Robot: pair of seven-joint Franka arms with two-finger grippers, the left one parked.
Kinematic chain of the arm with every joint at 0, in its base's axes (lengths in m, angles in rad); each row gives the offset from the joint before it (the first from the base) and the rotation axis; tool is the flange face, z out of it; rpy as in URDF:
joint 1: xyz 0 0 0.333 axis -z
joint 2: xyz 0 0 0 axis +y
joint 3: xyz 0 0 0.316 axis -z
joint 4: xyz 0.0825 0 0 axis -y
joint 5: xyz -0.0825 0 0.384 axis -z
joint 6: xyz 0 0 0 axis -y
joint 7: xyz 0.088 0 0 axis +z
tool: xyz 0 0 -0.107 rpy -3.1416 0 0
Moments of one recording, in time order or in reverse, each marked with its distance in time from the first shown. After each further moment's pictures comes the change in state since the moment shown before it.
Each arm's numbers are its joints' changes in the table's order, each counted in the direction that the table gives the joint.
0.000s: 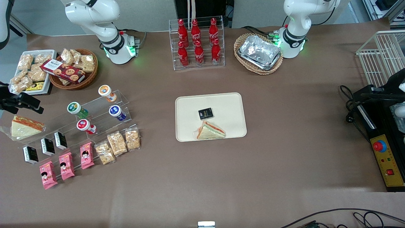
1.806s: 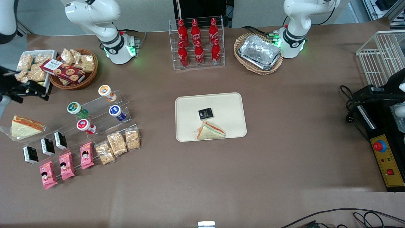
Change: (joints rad) arm -0.001 -0.164 -0.002 -0.220 0.069 0.005 0.108
